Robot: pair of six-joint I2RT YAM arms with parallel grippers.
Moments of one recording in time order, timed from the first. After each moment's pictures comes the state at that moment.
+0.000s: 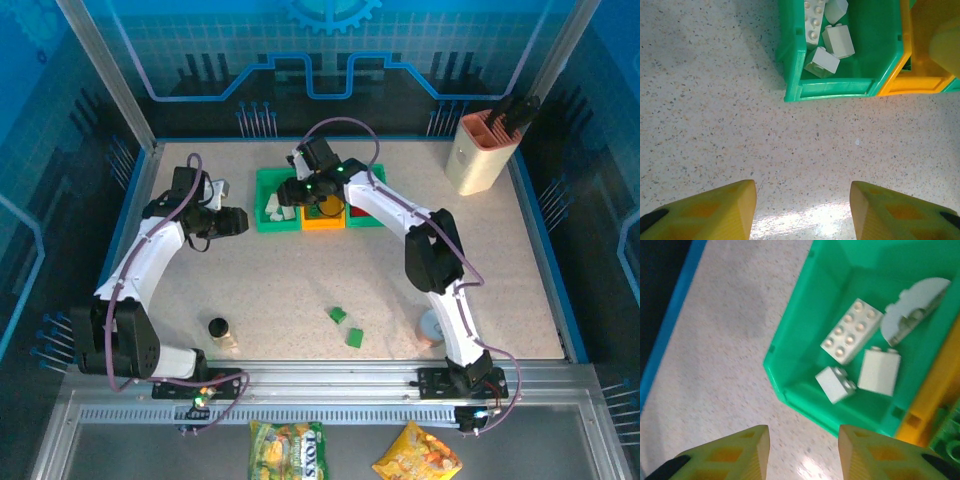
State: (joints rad) left arm -0.01 1.38 1.11 -0.75 0.30 -0.22; right arm 0.64 2.23 2.03 -0.66 -0.31 0.39
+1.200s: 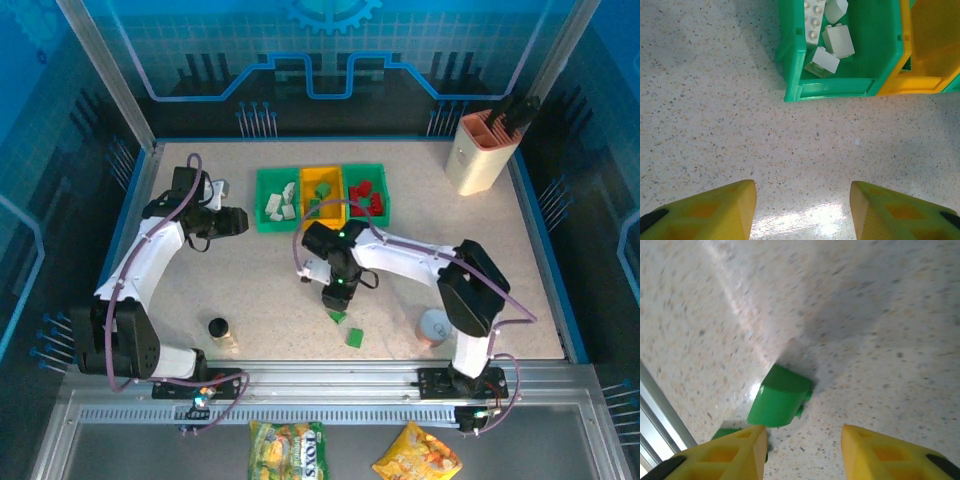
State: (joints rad) left arm -0.01 1.38 1.11 -0.75 0.30 -0.22; right arm 0.90 1.79 1.32 -1.05 -0.13 -0.35
